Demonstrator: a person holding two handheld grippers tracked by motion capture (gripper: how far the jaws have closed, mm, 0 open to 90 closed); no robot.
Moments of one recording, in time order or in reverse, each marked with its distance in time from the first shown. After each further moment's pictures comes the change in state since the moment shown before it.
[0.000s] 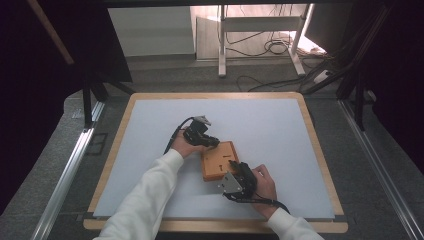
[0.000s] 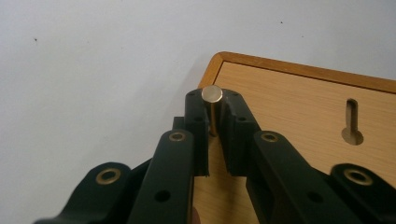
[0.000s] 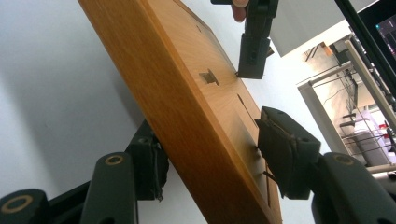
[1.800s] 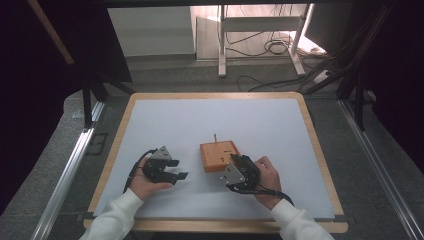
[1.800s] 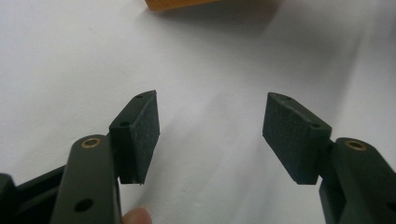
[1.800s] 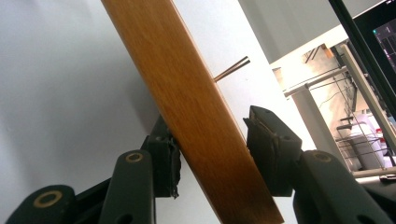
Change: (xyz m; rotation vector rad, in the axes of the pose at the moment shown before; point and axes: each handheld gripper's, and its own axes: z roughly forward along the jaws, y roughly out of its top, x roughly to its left) left arm -0.052 -0.126 -0.089 -0.049 0.151 -0.016; right arm -0.028 0.010 -0.006 0.011 0.011 -0.026
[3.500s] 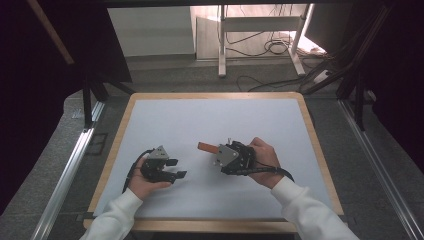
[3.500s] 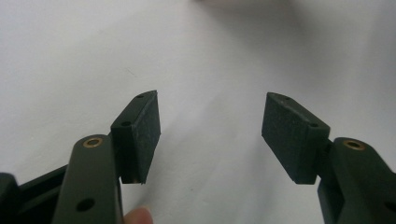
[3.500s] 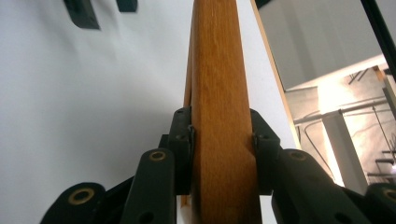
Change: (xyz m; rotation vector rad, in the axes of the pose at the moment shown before) left arm 0.005 -0.005 -0.003 -0.037 0.004 -0.010; right arm -0.054 0.054 -0.018 -0.019 0.189 -0.104
